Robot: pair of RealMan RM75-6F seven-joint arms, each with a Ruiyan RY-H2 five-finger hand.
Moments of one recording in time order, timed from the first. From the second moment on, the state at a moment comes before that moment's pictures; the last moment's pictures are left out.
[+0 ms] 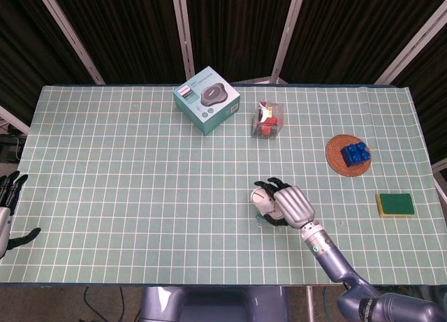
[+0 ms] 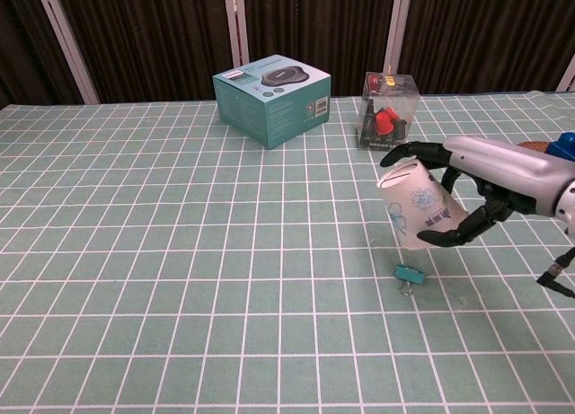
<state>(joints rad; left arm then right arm) -0.08 -0.98 -0.05 -1.88 1.42 1.49 0.24 0.55 -1.53 0.10 -1.51 -1.40 1.06 -0.04</state>
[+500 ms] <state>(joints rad) -0.08 -0.97 -0.05 -1.88 1.42 1.49 0.23 0.56 -1.64 0.07 -1.41 -1.47 1.07 -0.05</state>
